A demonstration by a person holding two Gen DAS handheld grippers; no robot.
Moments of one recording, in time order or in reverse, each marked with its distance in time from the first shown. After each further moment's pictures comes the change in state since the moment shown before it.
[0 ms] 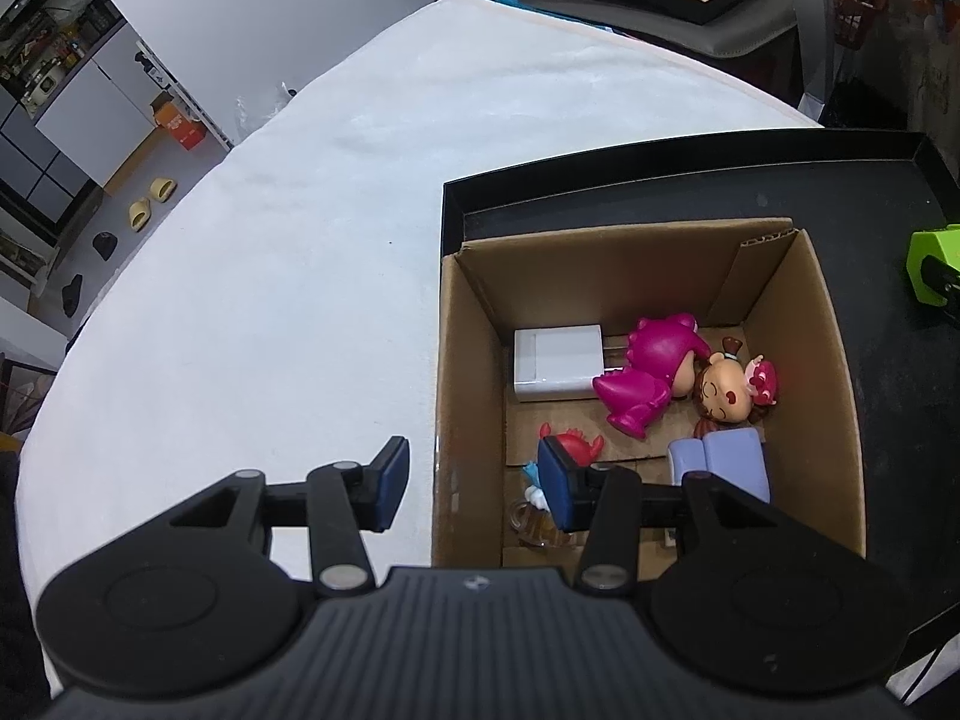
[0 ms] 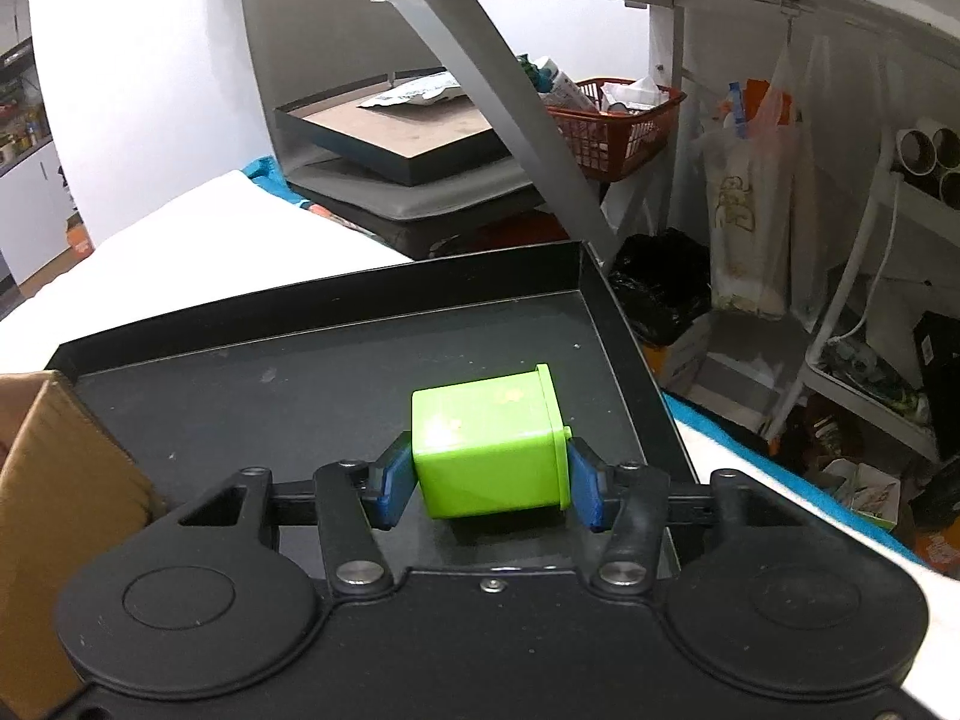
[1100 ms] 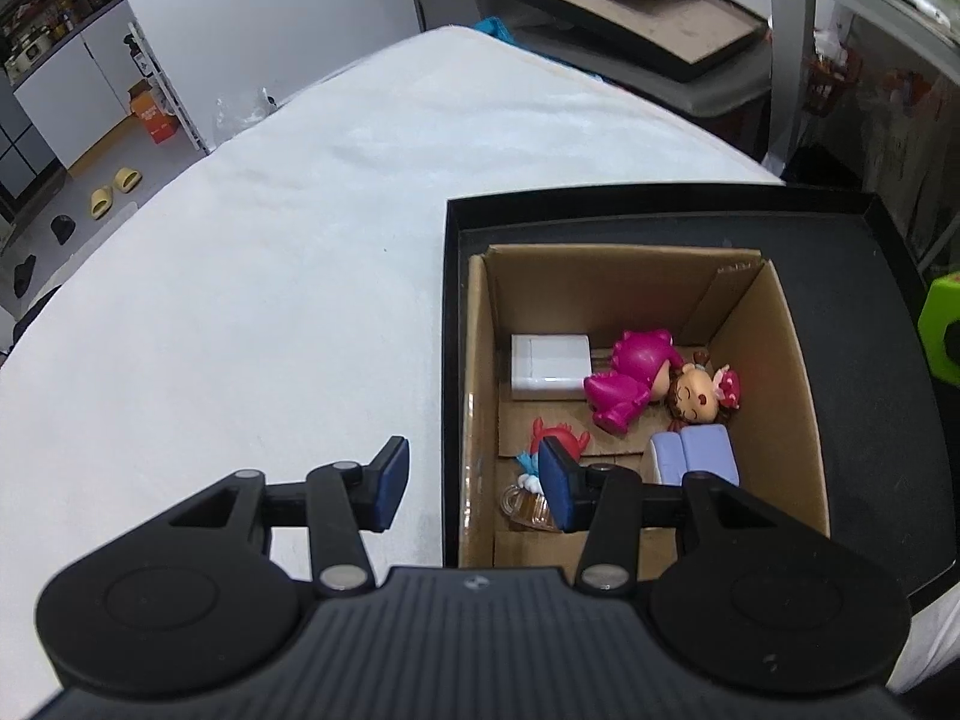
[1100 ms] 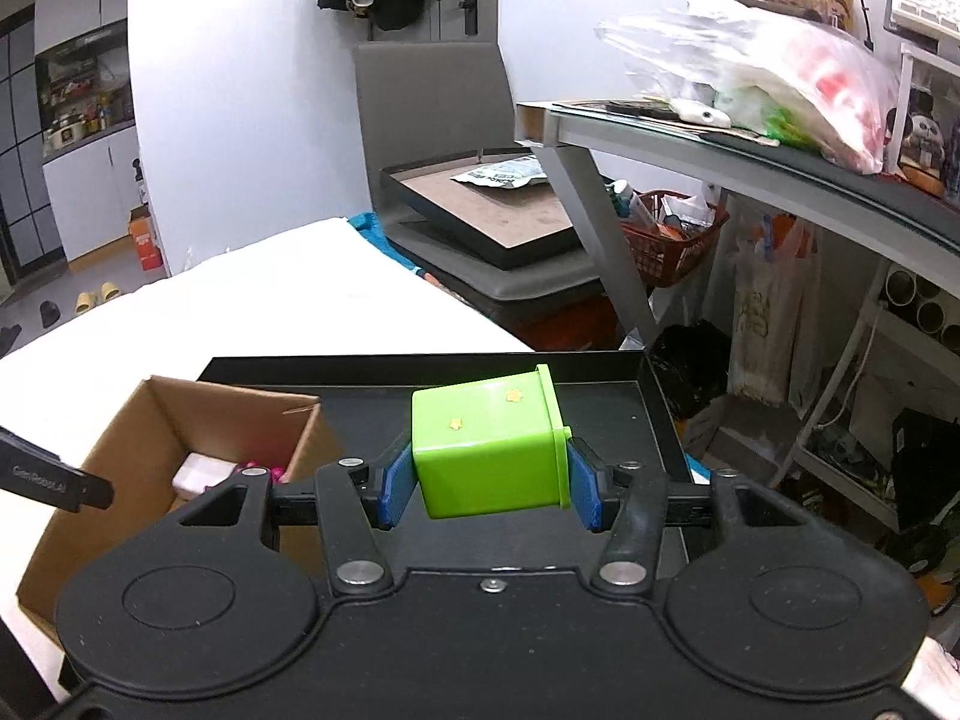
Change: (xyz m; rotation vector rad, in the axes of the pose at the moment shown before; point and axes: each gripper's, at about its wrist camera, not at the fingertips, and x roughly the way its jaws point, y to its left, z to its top) left arm -0.017 0.039 -0.021 -0.087 -0.081 -0.150; right arm -0.125 0.062 0.012 -0.128 -0.097 0.046
